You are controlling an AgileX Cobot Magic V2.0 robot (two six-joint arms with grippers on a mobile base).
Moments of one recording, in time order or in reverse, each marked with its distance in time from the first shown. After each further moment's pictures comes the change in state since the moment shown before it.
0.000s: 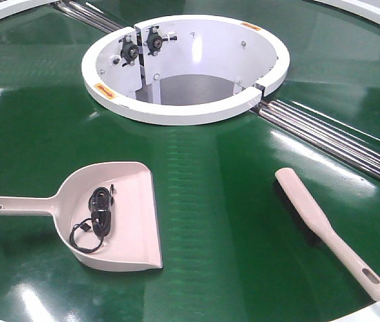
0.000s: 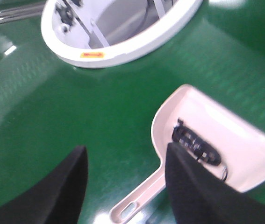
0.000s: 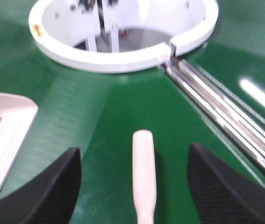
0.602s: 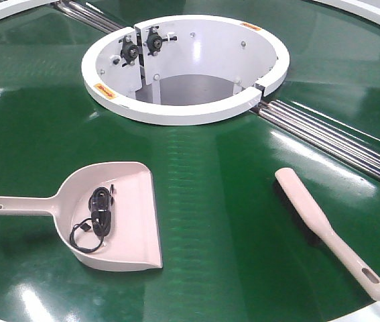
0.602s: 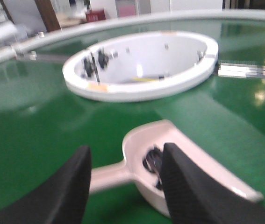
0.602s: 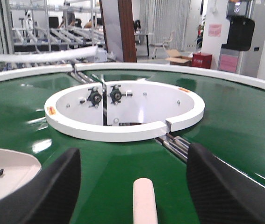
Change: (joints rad) left arm 0.000 -0.747 0.982 -0.018 -0.620 -0.286; right arm 0.063 -0.585 0.541 -0.005 -0.407 0.001
